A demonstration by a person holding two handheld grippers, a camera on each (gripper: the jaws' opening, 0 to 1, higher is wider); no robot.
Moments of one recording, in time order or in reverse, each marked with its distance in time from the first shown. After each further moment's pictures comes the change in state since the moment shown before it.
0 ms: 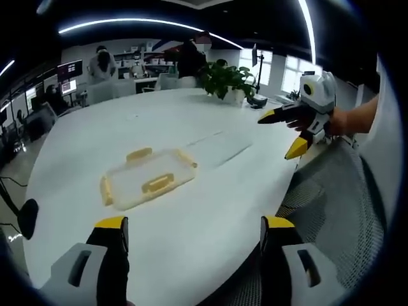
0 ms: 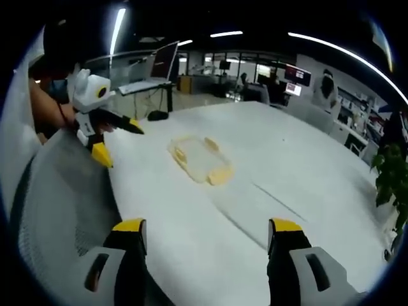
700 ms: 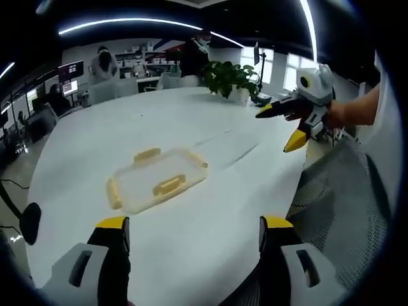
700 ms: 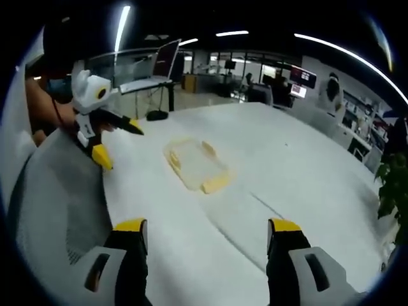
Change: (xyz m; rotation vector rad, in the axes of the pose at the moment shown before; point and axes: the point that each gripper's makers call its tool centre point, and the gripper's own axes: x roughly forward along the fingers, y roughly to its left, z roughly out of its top) left arm 0.007 0.020 0.000 0.006 0.005 0.014; right arm 0.019 -0.016 0.014 -0.032 0.006 0.018
